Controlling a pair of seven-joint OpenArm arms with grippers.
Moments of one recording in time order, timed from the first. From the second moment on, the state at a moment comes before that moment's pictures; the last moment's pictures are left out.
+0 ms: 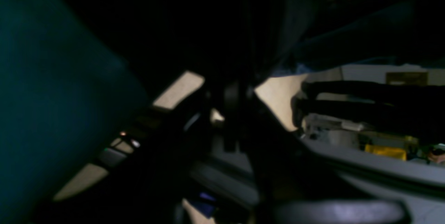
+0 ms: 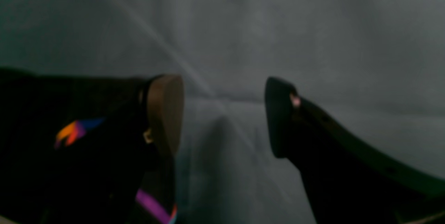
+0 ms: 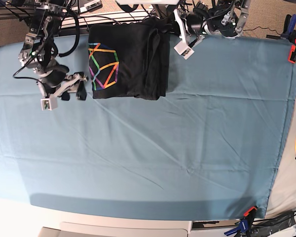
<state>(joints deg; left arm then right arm) 27.7 -11.5 11.8 103.6 -45.7 -29.5 58.7 -13.5 13.0 23.2 105.1 31.7 24.3 -54.5</state>
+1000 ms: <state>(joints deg) 27.7 -11.5 11.8 103.6 -45.7 -29.5 58.7 -13.3 7.3 23.3 97.2 39.7 24.2 -52.7</state>
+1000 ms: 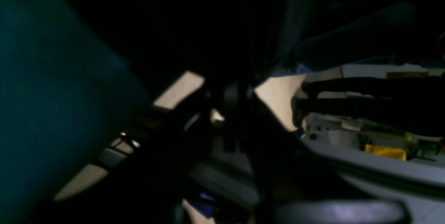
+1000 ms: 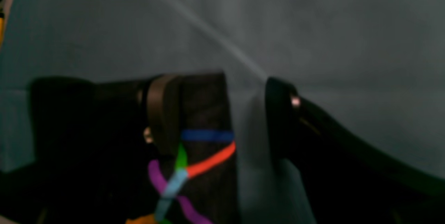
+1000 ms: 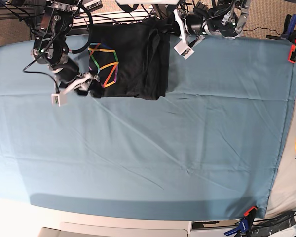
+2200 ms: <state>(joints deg) 26.4 -11.5 11.9 103.6 -44.8 -29.9 59.4 -8.3 7.3 23.2 94.4 44.7 29.7 -54.7</state>
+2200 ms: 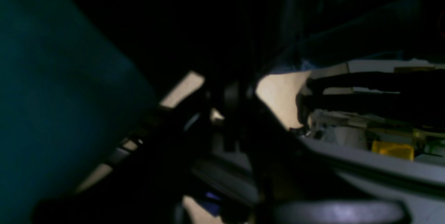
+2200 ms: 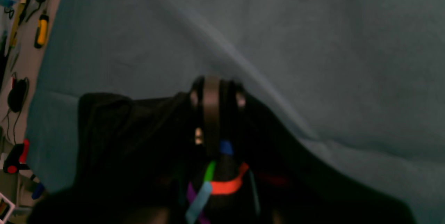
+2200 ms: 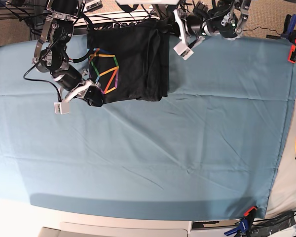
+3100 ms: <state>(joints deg) 12.4 -15.2 11.9 104.8 -34.9 -26.3 59.8 -13.4 5.1 23.3 94.5 46.7 29.8 -56.2</state>
